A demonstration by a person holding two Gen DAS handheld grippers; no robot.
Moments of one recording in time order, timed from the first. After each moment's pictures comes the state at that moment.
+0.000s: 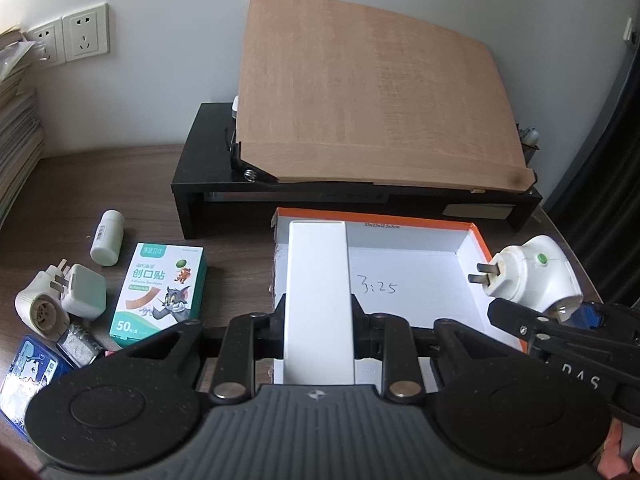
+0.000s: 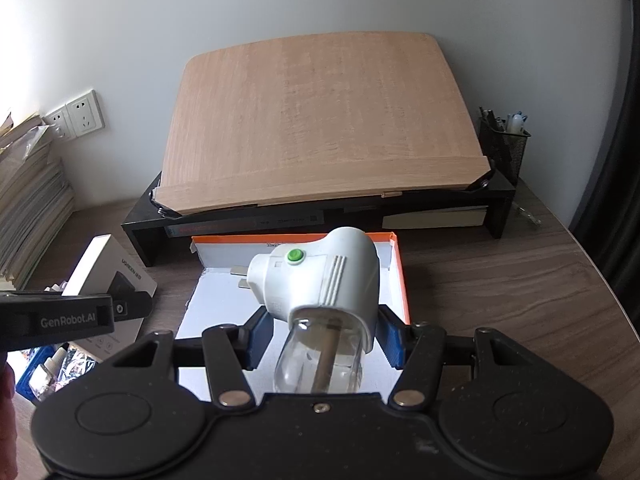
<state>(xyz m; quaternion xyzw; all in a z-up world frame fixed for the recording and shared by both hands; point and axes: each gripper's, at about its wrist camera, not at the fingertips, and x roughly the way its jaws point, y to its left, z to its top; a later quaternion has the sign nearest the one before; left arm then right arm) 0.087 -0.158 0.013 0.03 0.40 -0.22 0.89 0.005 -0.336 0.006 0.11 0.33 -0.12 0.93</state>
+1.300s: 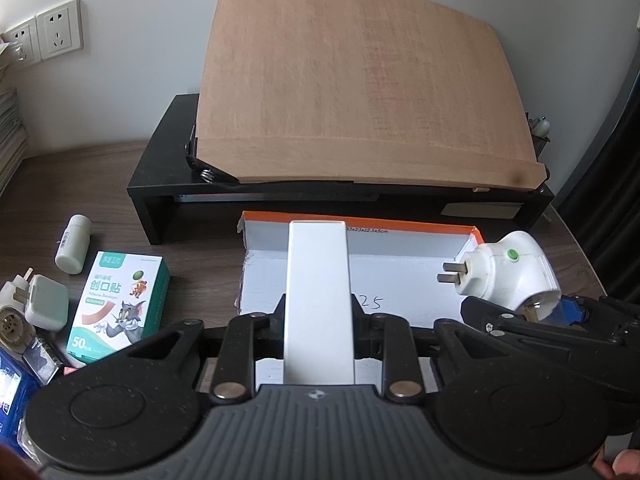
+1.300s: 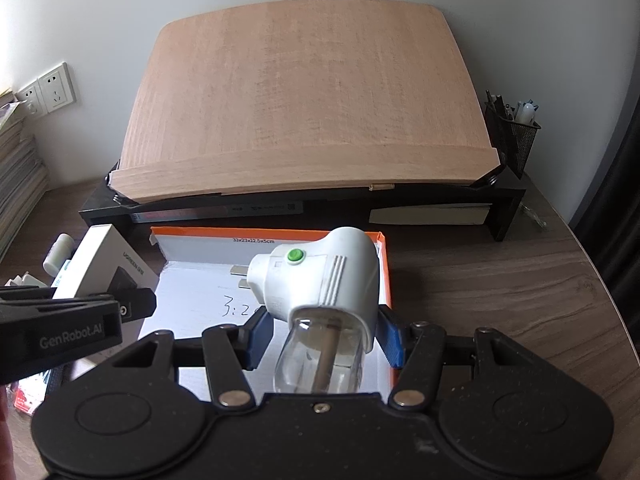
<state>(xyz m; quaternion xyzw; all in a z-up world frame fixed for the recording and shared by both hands) 0.107 -0.199 -0.002 0.04 0.42 -0.21 0.88 0.049 -0.359 -0.012 0.10 0.37 -0.13 0.91</state>
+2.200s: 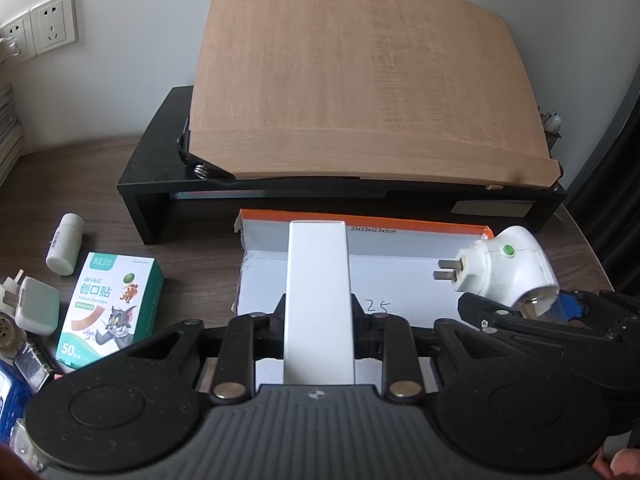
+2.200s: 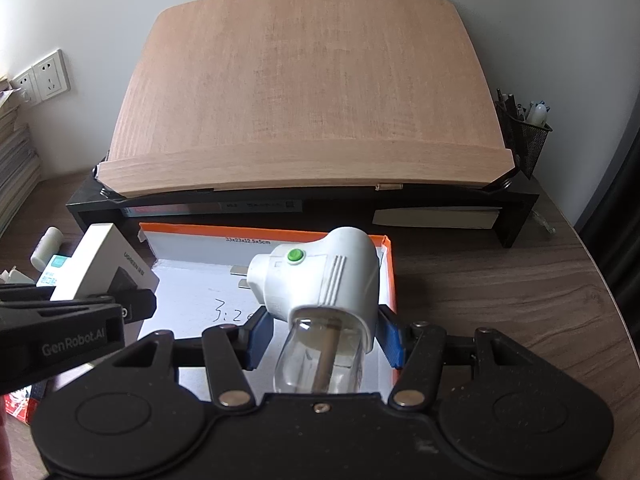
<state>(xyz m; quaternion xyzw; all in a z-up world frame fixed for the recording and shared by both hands) 0.117 -0.206 -0.012 0.04 0.42 -0.20 0.88 0.066 -0.364 -0.022 0.08 0.38 -0.13 0.91</state>
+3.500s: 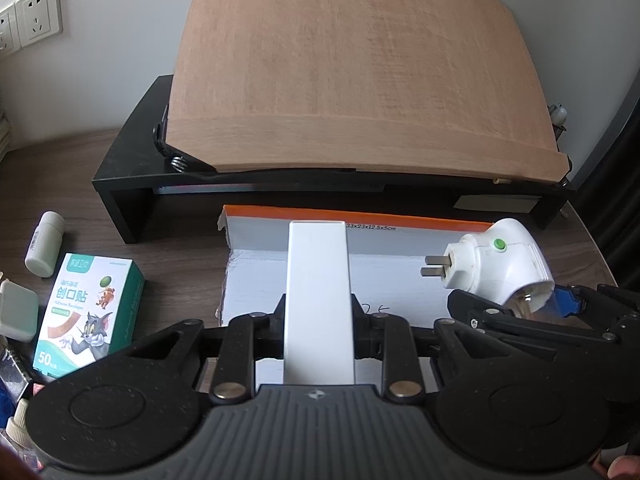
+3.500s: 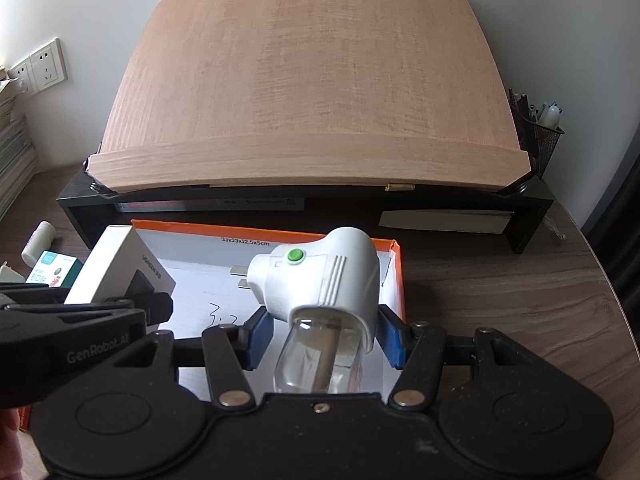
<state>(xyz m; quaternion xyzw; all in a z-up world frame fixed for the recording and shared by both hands) 0.128 -0.218 -0.023 0.04 0.43 -0.20 0.88 0.079 -0.364 -0.030 0.07 0.39 -0.12 0.91</state>
